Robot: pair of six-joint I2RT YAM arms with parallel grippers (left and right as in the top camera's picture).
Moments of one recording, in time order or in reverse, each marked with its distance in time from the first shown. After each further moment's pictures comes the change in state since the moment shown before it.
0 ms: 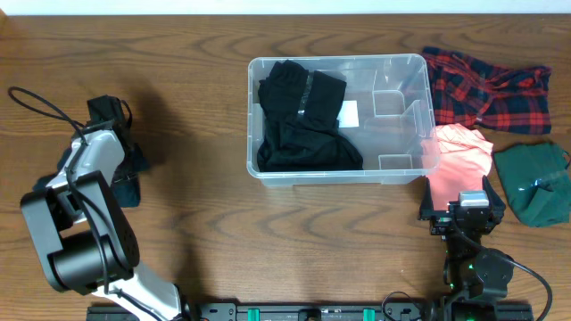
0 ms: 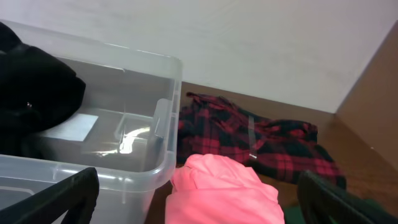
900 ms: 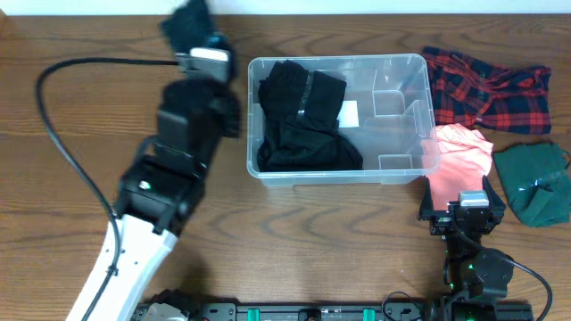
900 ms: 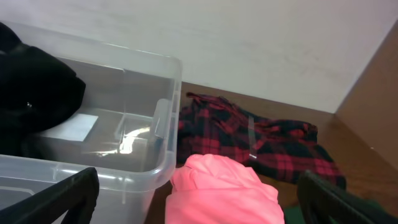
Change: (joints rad) left arm -0.763 -0.671 0.061 0.228 0.110 0.121; right arm 0.000 0.000 0.000 0.000 0.000 0.000
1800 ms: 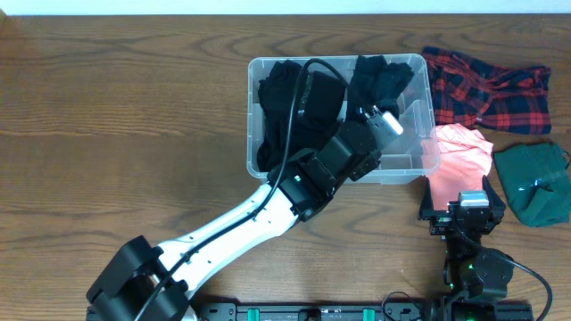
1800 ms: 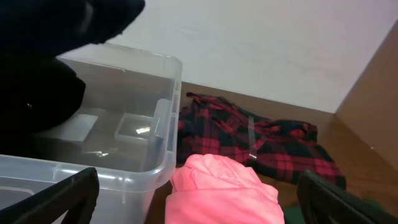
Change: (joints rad) left arm -0.467 0.469 0.000 0.361 0.009 0.217; right arm 0.000 0.000 0.000 0.000 0.000 0.000
